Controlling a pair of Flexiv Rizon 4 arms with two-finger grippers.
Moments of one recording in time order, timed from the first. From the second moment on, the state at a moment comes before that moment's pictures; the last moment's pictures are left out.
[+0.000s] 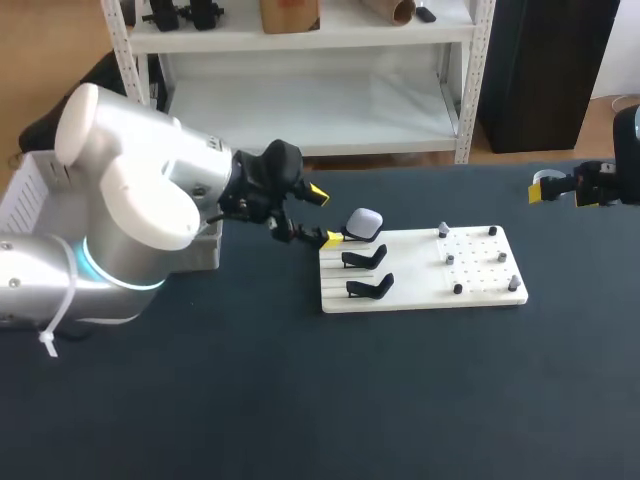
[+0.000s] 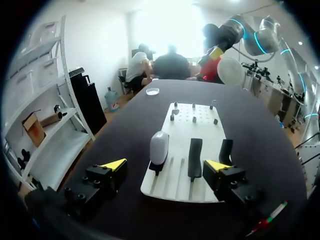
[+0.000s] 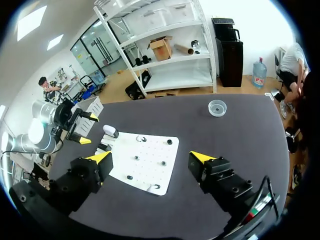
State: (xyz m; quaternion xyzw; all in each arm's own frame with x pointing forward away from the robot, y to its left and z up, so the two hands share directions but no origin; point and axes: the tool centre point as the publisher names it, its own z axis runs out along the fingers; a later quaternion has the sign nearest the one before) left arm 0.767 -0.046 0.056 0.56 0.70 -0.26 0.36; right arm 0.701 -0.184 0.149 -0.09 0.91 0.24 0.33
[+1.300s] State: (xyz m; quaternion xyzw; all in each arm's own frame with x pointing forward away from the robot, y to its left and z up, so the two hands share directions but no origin) left arm 0.793 -0.088 0.019 0.55 0.66 -0.37 0.35; right arm 0.701 -0.184 0.149 -0.09 0.91 0.24 0.33
